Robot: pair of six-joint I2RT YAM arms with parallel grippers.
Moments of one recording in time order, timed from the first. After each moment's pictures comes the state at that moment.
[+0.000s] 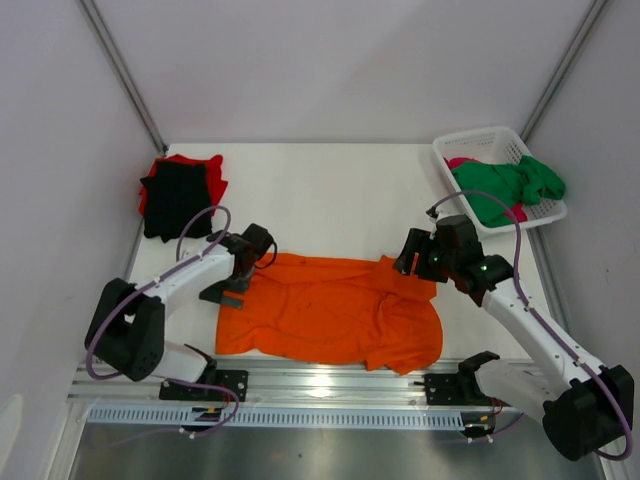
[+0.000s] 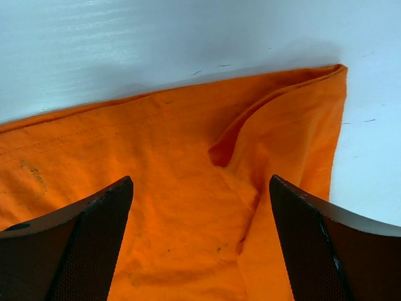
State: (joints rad) left arm -0.48 1.40 0.88 -1.03 -0.54 -1.96; right arm 0.41 1.02 0.81 -0.56 -0.09 0.54
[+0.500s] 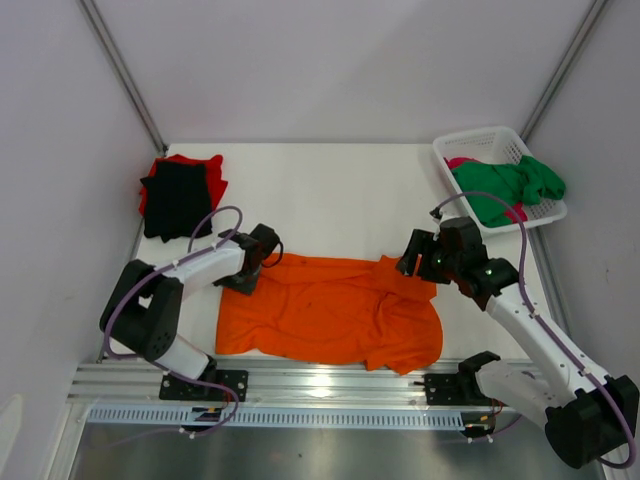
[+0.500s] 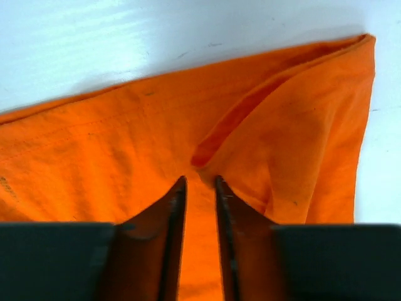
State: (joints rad) left arm -0.48 1.53 0.88 -0.94 -0.50 -1.90; right arm 0.41 0.98 0.81 -0.59 -0.07 0.54
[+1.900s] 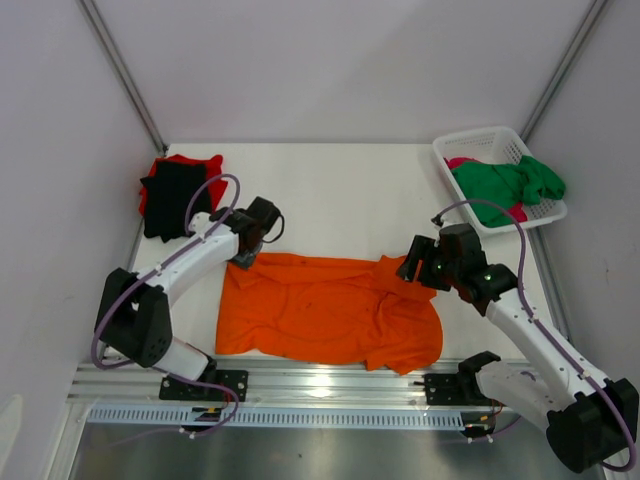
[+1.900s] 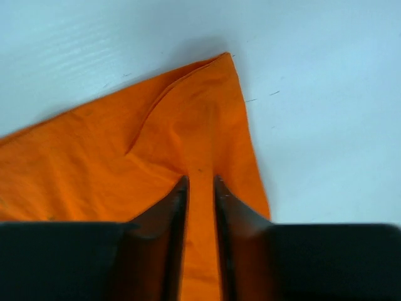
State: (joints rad) left arm -0.48 1.48 1.11 -1.04 -0.62 -1.72; right arm 0.41 0.95 0.75 -0.58 -0.07 0.59
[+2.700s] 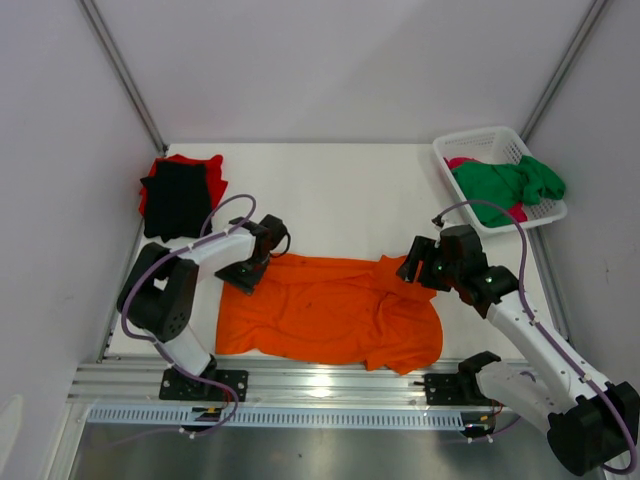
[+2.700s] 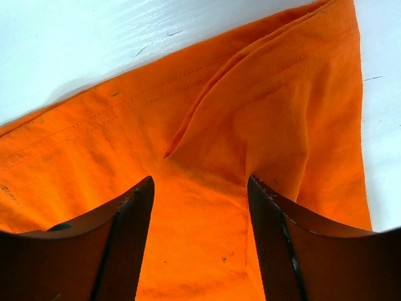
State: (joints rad) left arm -0.48 1.66 1.01 -0.97 -0.49 -1.71; right arm 0.42 0.93 0.74 -0.57 -0.07 0.59
